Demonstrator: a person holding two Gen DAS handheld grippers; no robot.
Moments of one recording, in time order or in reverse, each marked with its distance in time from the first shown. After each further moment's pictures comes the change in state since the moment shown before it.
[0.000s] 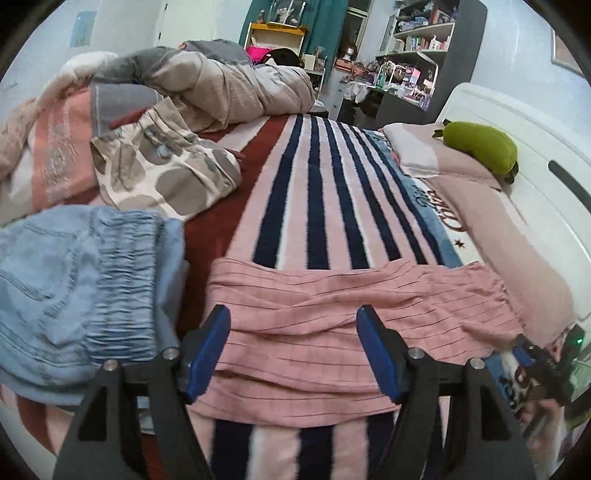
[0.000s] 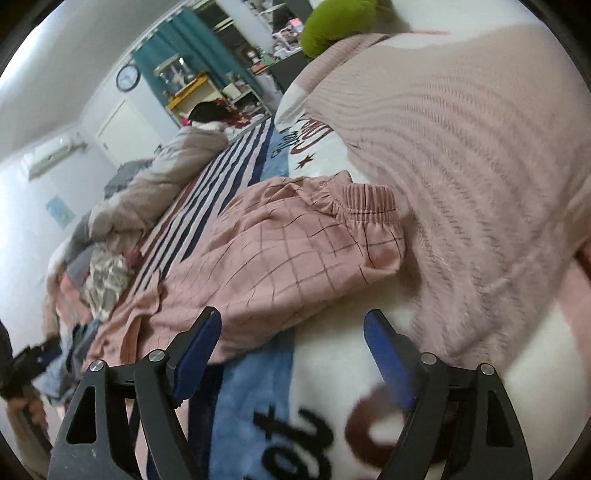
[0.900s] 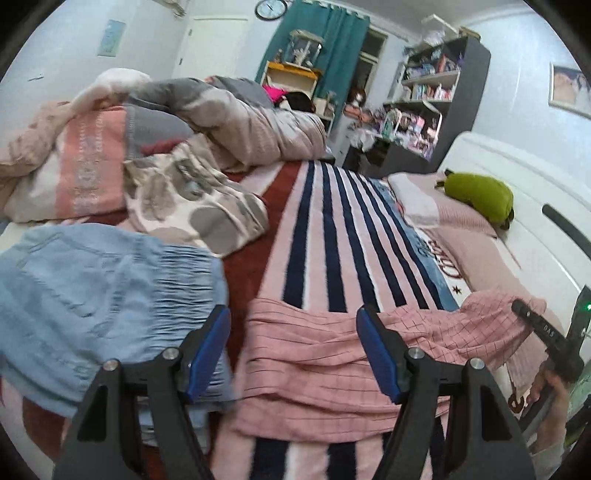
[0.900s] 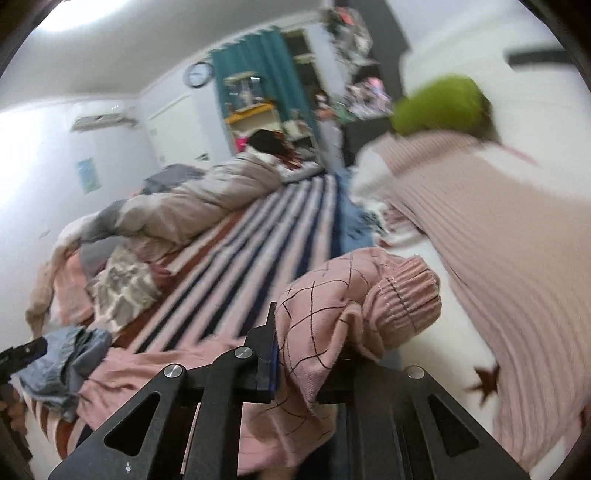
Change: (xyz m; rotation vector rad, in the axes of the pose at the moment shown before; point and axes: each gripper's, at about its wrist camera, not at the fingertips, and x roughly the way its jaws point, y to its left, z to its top) left arm -0.050 0.054 -0.002 -0.068 -0.196 -0.011; right arm 0.007 0.158 0.045 -0.366 -0.188 0.017
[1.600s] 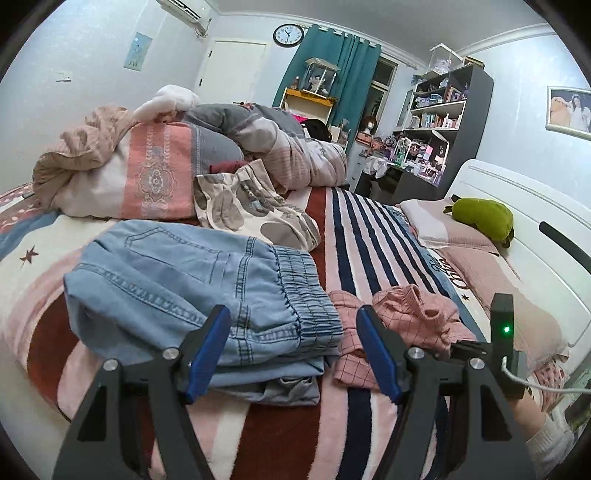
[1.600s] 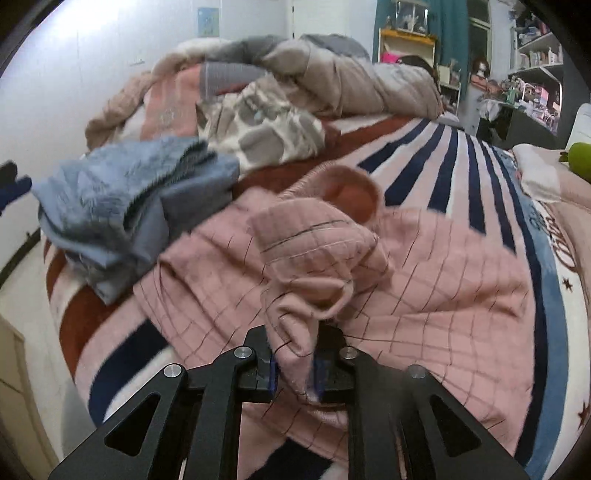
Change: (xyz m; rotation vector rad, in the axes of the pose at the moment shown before) left arm -0.081 0.091 -0.032 -0.023 -0.090 0.018; right arm 0.081 0.224 -0.117 -0.477 0.410 0.225
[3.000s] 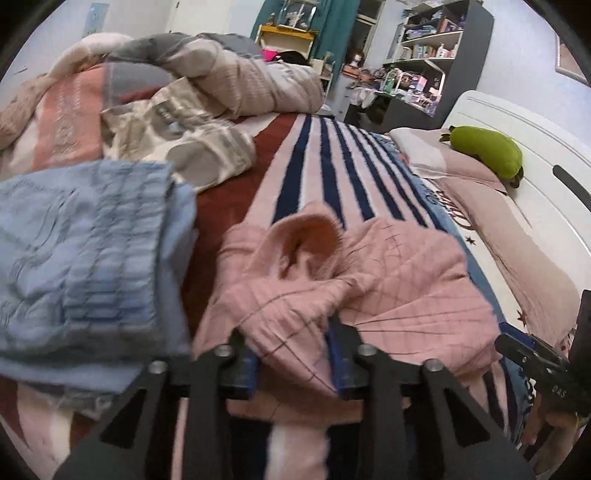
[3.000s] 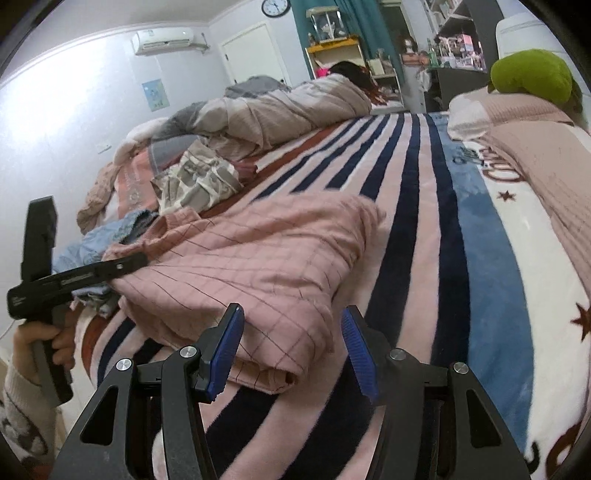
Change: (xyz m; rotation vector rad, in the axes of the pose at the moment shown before) left arm 0.138 -0.110 -0.036 0.055 0.264 0.002; right arm -0.085 -0.134 -0.077 0.306 -0.155 0.055
